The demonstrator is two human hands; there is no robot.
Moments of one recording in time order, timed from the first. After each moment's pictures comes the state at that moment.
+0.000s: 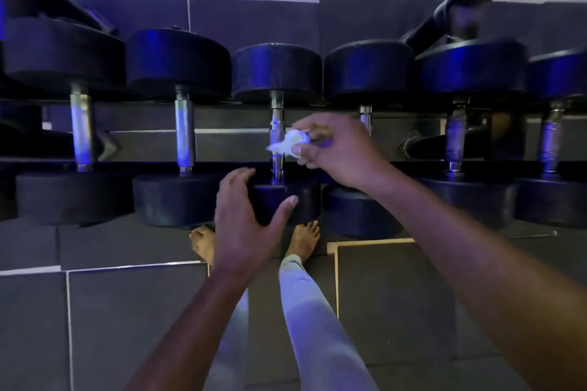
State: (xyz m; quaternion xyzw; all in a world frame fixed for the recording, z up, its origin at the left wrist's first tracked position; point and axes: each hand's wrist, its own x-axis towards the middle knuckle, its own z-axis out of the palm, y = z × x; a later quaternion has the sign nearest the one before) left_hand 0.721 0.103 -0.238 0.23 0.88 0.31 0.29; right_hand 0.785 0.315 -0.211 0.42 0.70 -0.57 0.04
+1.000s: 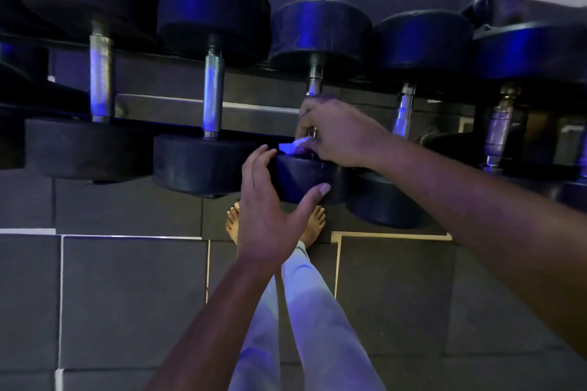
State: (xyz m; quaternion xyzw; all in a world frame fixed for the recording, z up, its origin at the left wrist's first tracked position) left_hand 0.734 0.081 -0.252 0.19 0.85 0.40 0.29; right_hand 0.740 0.294 -0.252 0.15 0.92 -0.30 0.21
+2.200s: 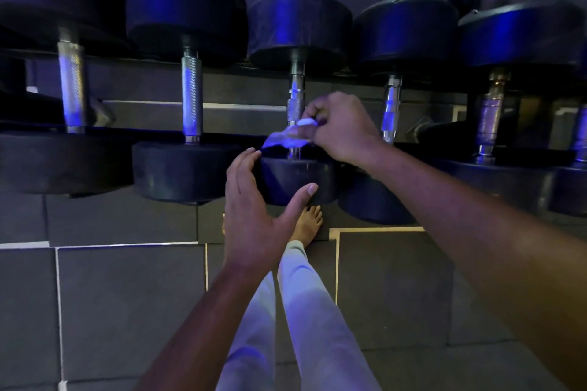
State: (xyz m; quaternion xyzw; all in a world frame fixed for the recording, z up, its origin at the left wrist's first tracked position) left_hand 0.736 0.083 -0.255 0.21 0.86 0.38 0.26; right_hand 0.762 0.302 -0.279 0.41 0.80 -0.42 0.11
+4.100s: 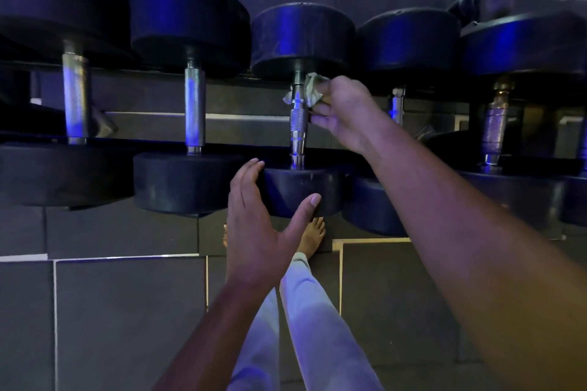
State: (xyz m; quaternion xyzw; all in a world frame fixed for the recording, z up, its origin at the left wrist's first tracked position) left_hand 0.739 0.082 -0.257 0.22 0.86 0.38 0.26; right_hand 0.714 0.319 -0.265 0.57 0.40 -0.71 0.01
